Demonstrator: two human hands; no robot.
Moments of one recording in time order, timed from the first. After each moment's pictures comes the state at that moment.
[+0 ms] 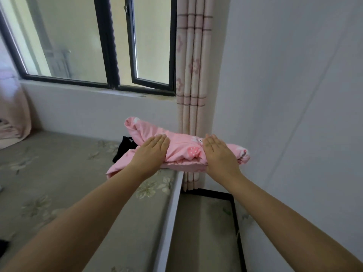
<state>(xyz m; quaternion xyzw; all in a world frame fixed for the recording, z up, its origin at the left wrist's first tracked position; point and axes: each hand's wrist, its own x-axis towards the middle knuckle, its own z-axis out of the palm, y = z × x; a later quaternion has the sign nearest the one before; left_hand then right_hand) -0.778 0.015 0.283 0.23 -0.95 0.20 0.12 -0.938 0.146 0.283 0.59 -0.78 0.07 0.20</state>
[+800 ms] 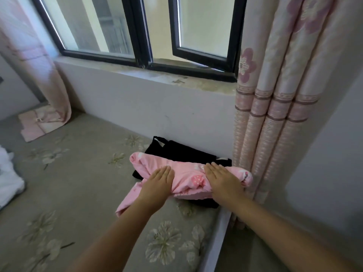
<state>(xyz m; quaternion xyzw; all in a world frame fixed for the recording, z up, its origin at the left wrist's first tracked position) -0.963 -0.336 0.124 0.34 -0.92 0.18 0.02 -1.162 -0.279 0.119 0.77 -0.61 0.09 0.13</state>
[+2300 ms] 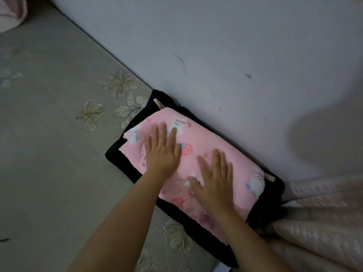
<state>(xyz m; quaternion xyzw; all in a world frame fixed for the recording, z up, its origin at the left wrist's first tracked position) -1.051 -0.615 -0.108 0.68 -0.72 -0.15 0.06 -1.185 -0.532 -0.109 0.70 -0.70 0.11 -0.04</state>
